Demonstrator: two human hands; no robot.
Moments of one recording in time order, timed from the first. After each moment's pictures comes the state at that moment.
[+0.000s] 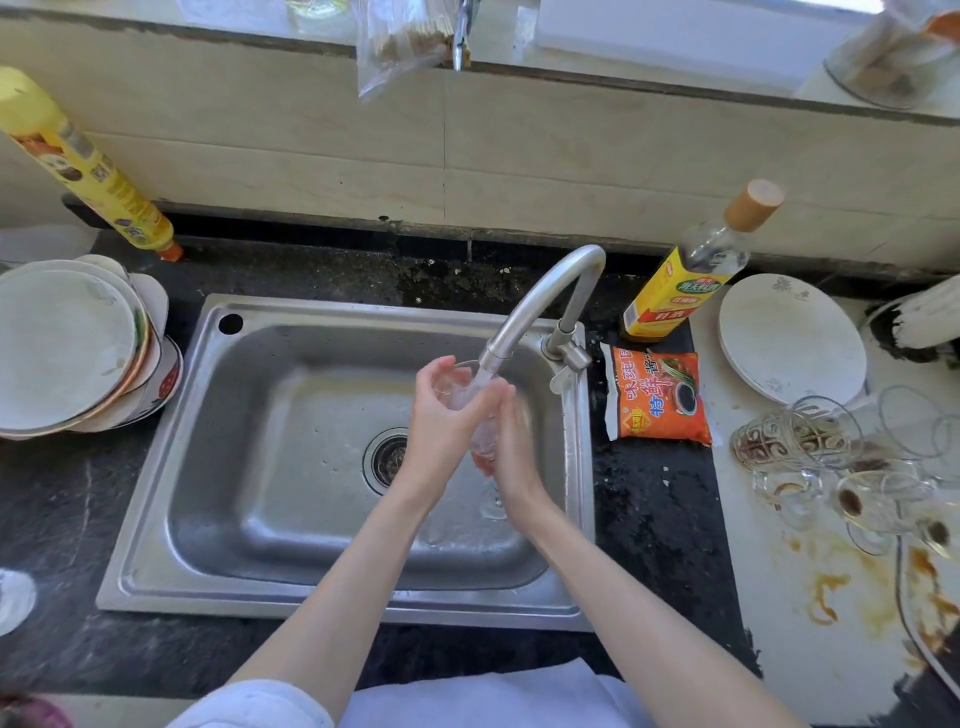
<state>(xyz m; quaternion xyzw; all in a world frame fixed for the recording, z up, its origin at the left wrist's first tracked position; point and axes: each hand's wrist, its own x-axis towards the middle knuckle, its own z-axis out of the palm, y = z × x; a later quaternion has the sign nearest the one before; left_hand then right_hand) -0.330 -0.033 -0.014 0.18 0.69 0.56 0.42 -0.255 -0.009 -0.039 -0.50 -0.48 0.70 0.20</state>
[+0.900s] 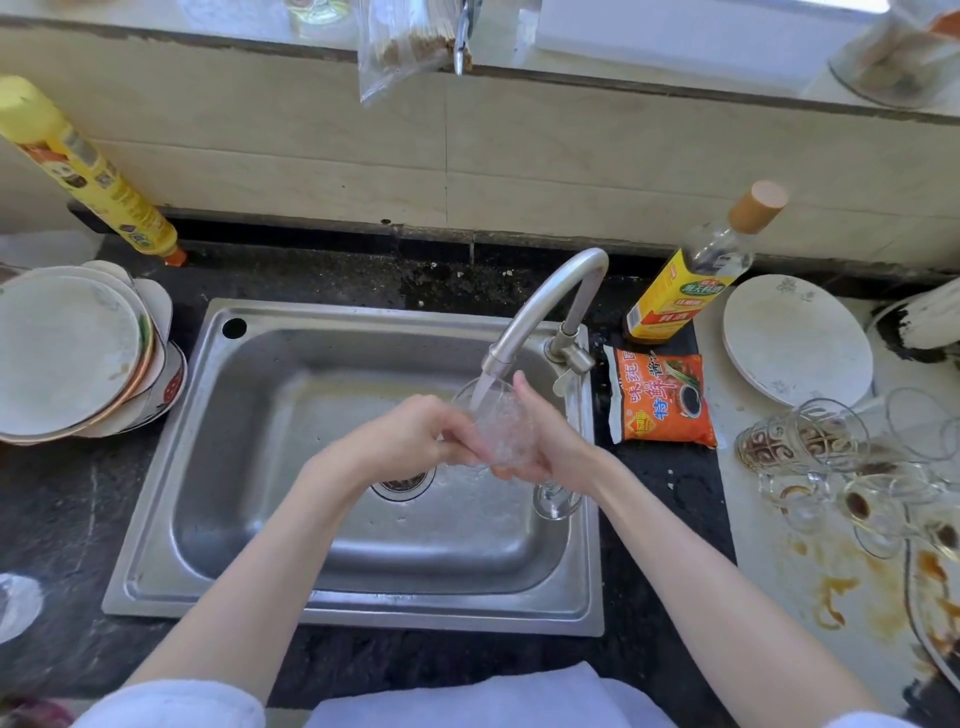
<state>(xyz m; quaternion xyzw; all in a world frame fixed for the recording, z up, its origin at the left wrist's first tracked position) -0.386 -0.041 0.009 0.57 0.63 0.20 0.48 -0.227 0.048 -0.037 -0.42 -0.47 0.77 -0.07</state>
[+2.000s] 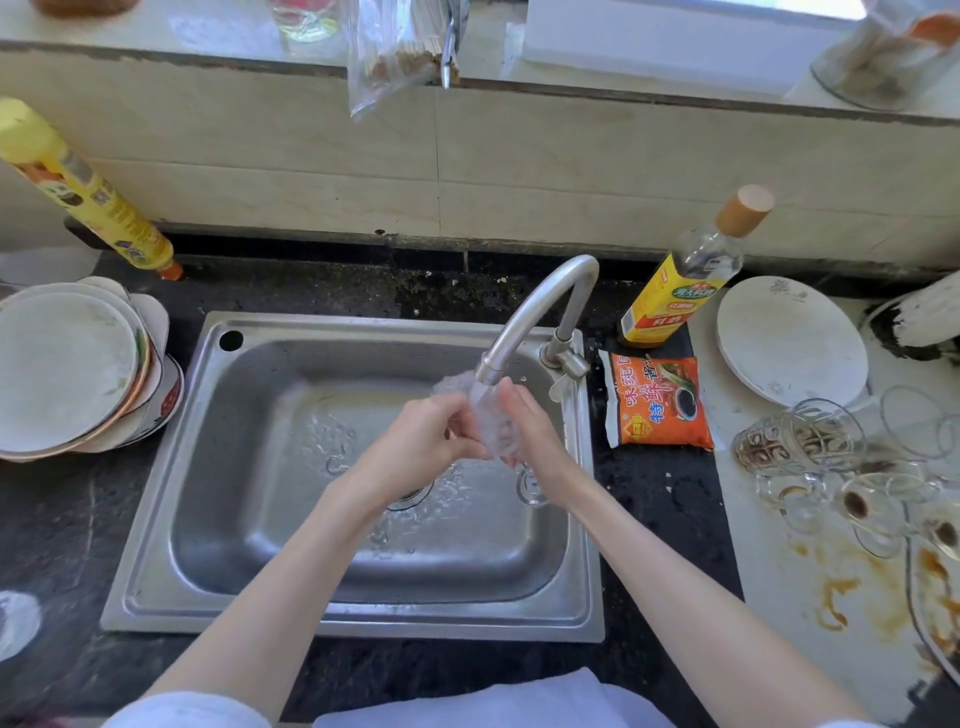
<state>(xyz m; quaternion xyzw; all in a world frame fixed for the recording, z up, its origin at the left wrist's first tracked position) -0.368 -0.037 0.012 0.53 0.71 0.24 0.40 -0.235 0.036 -0.055 -0.42 -0.52 0.73 0.15</state>
